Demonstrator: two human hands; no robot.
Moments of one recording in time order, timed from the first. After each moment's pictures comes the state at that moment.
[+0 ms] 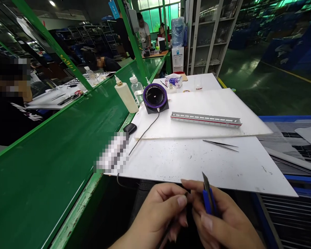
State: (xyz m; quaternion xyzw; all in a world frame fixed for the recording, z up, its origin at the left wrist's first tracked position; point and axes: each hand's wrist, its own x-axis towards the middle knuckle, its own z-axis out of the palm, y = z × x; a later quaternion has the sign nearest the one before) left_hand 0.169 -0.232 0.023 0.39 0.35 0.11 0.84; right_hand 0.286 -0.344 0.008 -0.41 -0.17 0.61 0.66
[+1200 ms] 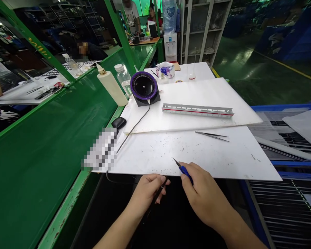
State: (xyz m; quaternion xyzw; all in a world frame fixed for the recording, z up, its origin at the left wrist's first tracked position) left_hand 0.168 -0.206 -0.042 0.48 0.45 0.12 0.75; right_hand 0.314 -0.317 -0.013 -0.74 -0.45 0.32 0.39
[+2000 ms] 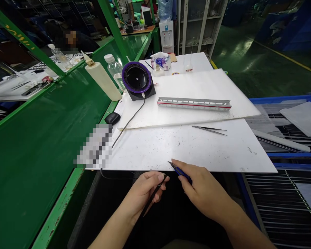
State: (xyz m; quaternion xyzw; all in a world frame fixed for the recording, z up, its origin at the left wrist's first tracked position) left_hand 0.168 -0.208 -0.046 0.35 0.44 0.08 0.82; right_hand 0.328 -0.325 -0.031 -0.70 -0.54 0.31 0.34
